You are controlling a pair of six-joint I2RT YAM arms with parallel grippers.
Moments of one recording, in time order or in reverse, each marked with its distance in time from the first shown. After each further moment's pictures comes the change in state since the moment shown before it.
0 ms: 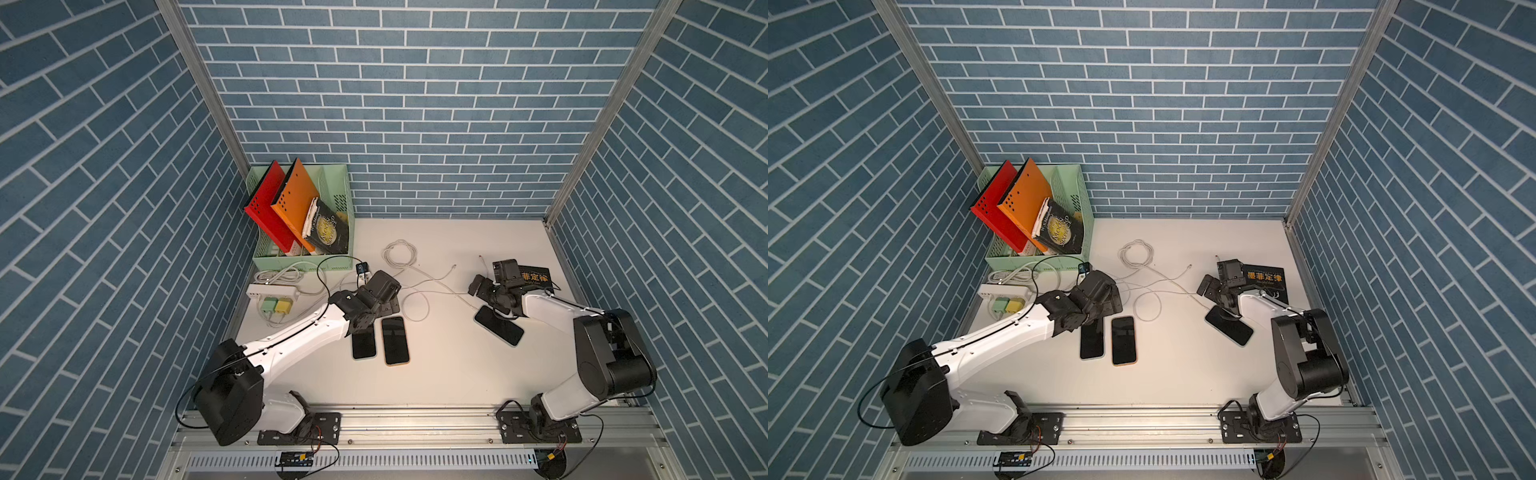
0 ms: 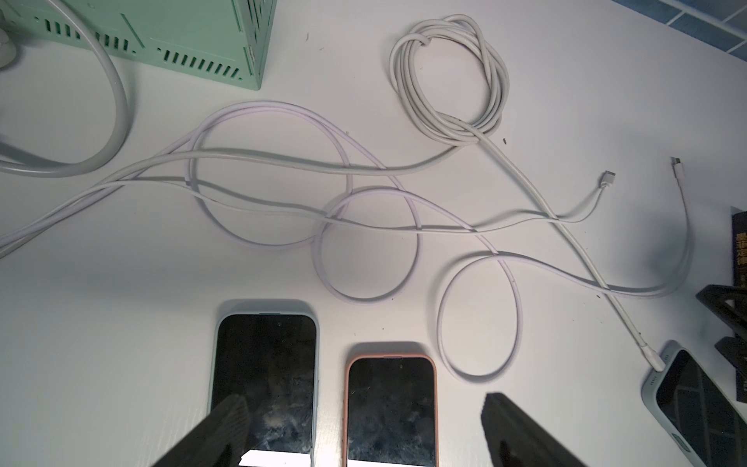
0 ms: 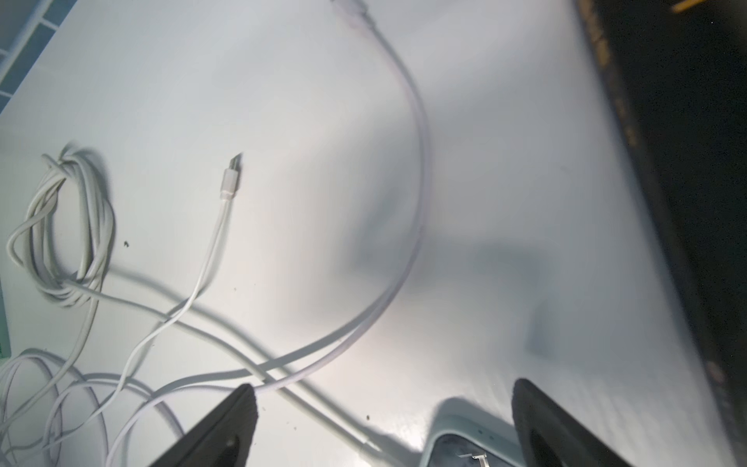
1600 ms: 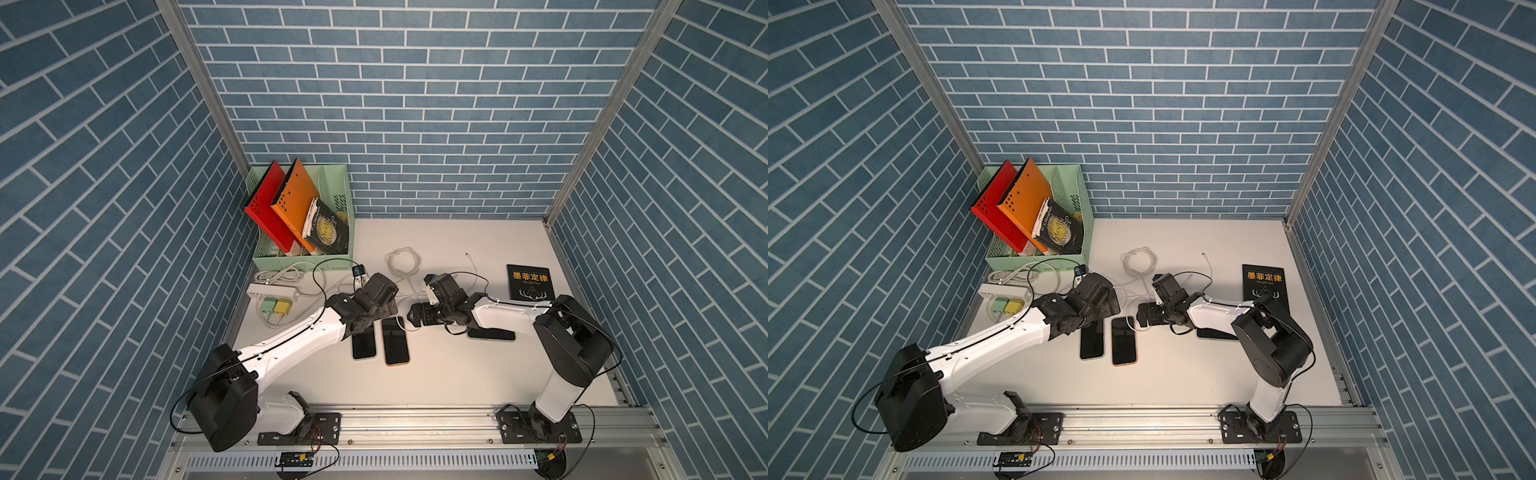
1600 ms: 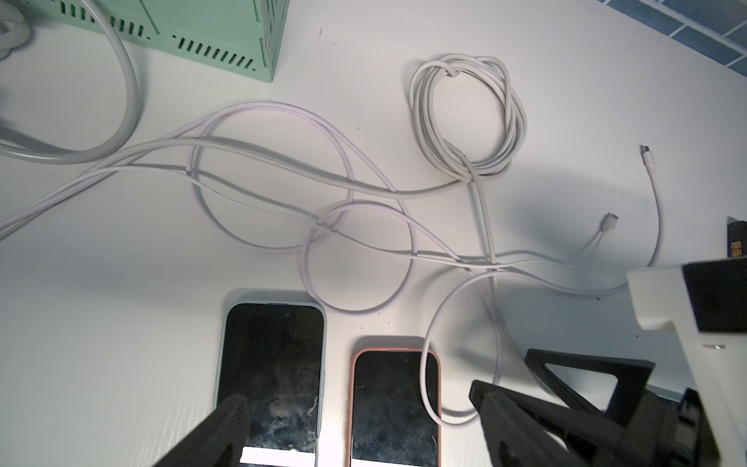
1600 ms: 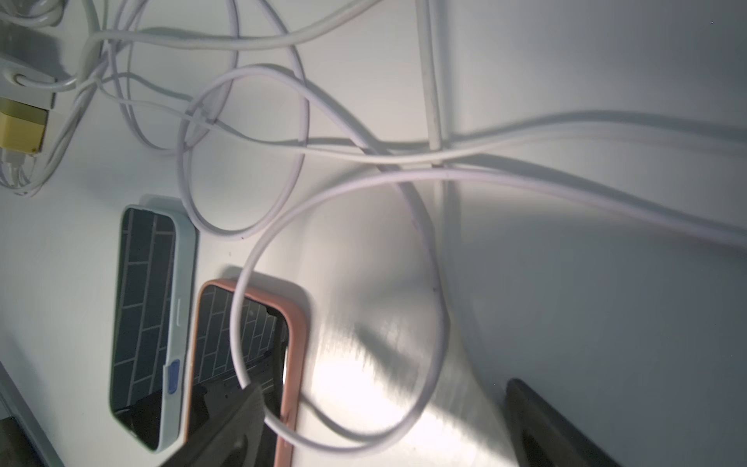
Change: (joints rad) left arm 0.000 -0.035 -0.030 -0.007 -0.004 -0.031; right arm 0.454 0.119 0.084 0.000 -0.124 -0.130
